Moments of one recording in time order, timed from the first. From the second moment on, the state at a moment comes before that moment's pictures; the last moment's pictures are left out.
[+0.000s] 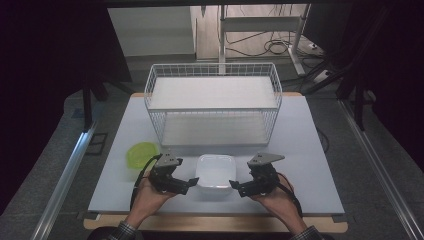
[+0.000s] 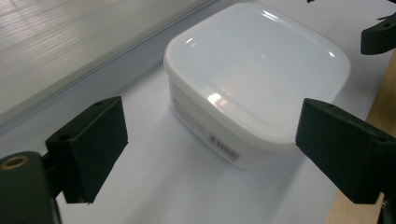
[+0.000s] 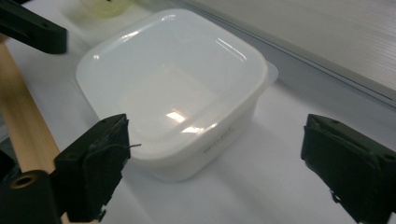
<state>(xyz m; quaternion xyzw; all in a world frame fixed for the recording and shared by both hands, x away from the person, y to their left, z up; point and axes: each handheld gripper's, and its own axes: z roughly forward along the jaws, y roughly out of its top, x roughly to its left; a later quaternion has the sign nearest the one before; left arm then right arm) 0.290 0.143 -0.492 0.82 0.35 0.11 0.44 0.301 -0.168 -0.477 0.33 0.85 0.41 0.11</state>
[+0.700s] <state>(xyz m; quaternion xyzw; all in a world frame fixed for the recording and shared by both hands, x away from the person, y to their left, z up) 0.320 0.124 -0.505 0.83 0.34 -0.02 0.44 0.329 -0.155 -0.488 0.37 0.84 0.40 -0.01</state>
